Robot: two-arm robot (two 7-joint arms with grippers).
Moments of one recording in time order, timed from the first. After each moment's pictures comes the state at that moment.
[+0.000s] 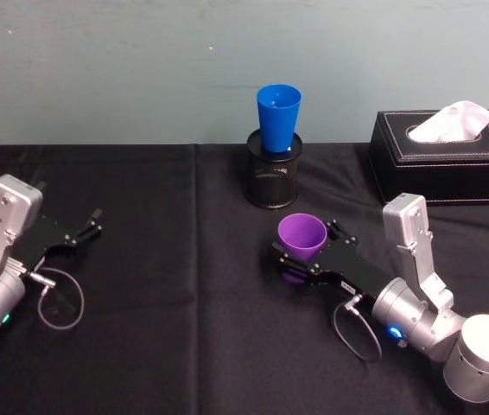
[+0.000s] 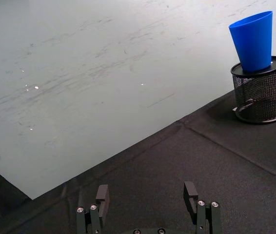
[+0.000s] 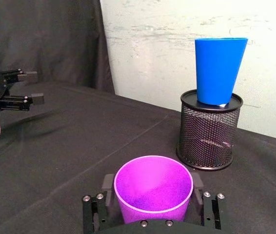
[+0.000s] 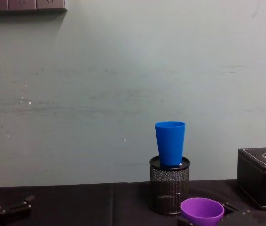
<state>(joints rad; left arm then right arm) -0.20 0.60 0.45 -1.41 -0.25 -0.12 0.03 0.30 0.33 -0.43 -1.16 0.37 -0.22 0.46</state>
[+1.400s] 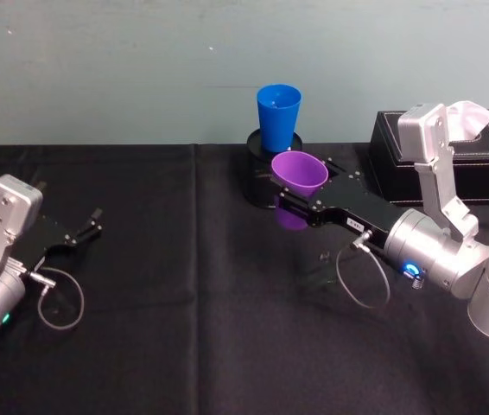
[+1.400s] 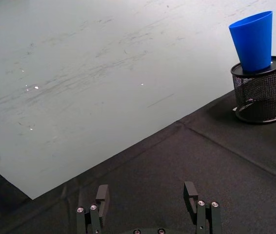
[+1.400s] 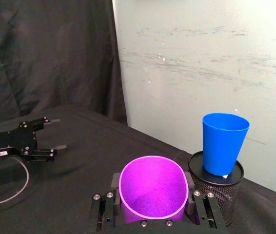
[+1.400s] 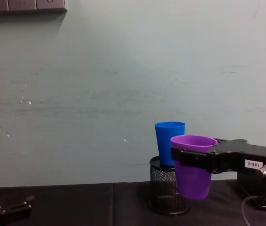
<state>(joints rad) -0.20 0.60 0.45 -1.41 -0.25 -0.12 0.03 0.31 0.39 -0.37 -1.49 0.40 0.08 0.46</state>
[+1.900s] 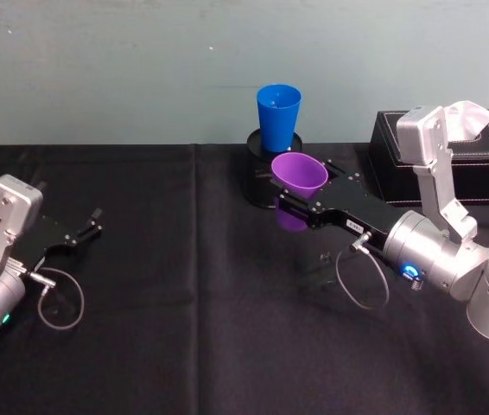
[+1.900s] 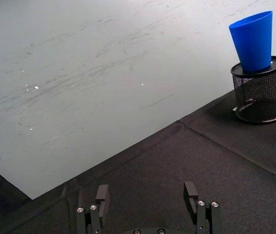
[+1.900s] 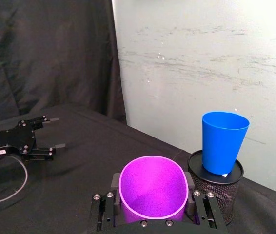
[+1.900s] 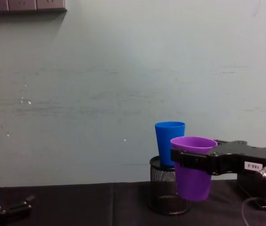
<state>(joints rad) -0.20 0.60 0.45 -1.41 -0.25 -0.12 0.03 0.31 0.39 -0.37 -1.48 0.39 0.08 0.46</state>
